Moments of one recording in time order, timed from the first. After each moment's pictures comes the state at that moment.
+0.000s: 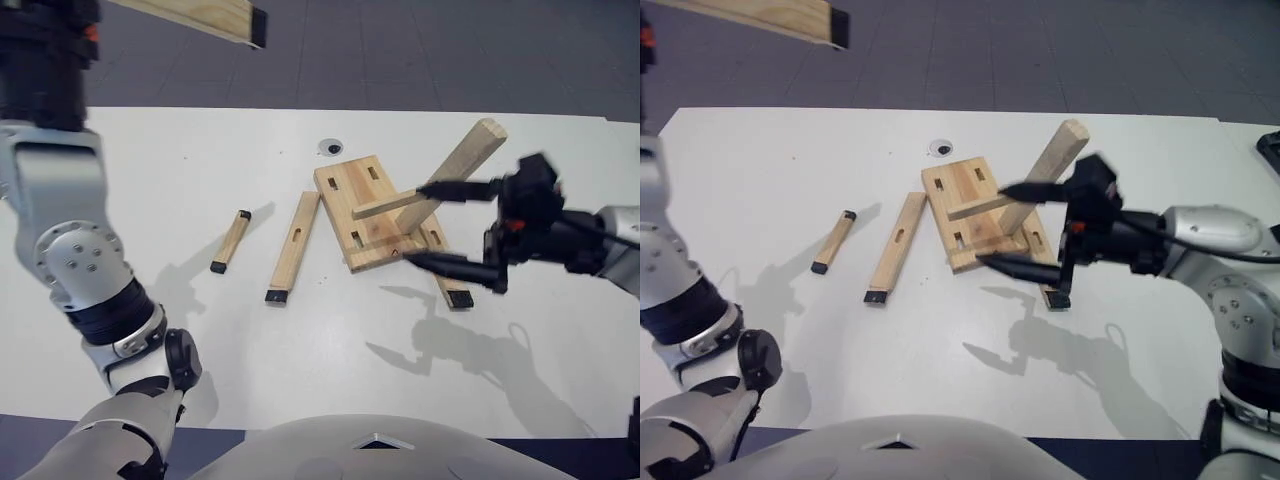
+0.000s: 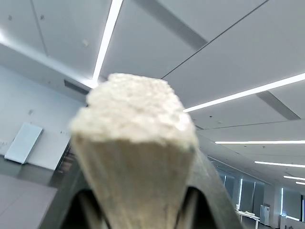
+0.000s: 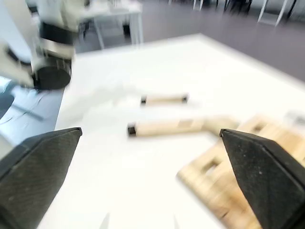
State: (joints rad) left arm -0.50 0.37 0.46 -0.50 -1.00 0.35 -0.05; right arm -0.14 -0.94 -0.12 -0.57 0.87 0.88 1.00
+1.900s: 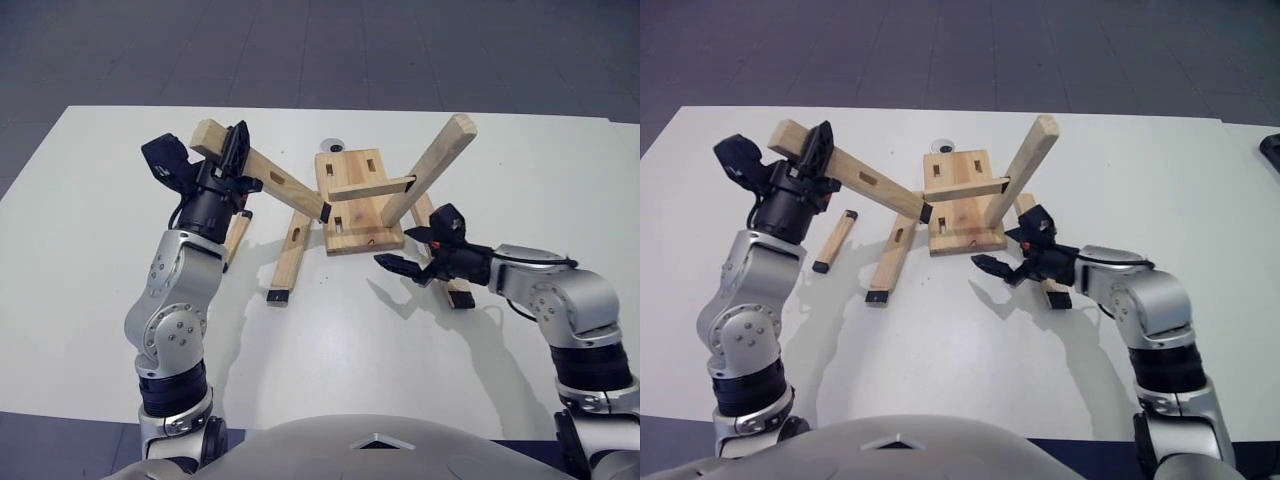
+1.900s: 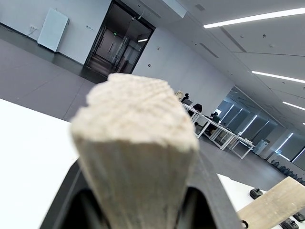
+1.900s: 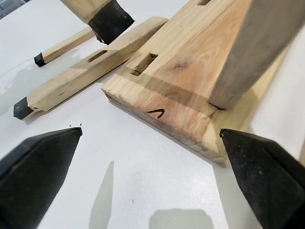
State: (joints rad) left arm -0.14 0.09 0.11 -0.54 -0.79 0.50 0.12; right arm -0.20 -0.57 0.09 -0.26 0.50 0.93 0.62
